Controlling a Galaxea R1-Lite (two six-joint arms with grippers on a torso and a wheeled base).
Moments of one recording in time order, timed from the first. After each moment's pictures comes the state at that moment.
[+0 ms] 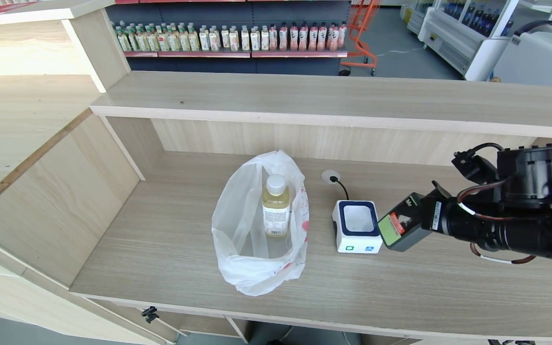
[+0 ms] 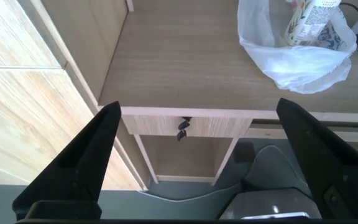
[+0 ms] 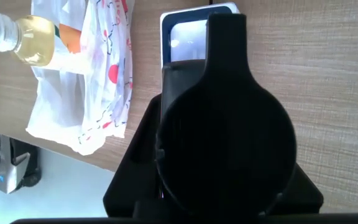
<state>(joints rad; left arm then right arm) 0.00 0.00 0.00 0.00 -0.07 0.03 0.27 1.59 -0.74 -0.38 0.12 0.36</state>
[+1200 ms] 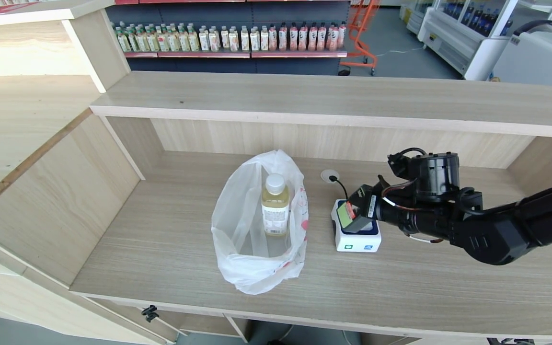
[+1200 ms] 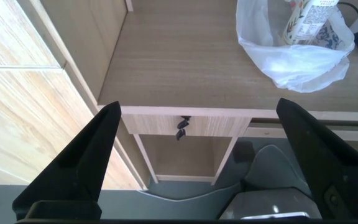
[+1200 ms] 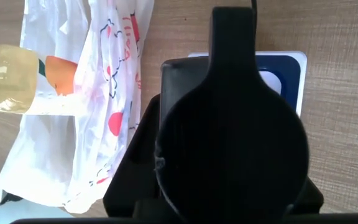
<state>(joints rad) 0.00 0.00 0.00 0.00 -0.07 0.03 0.37 1.94 -0.93 -0.59 0.05 0.36</state>
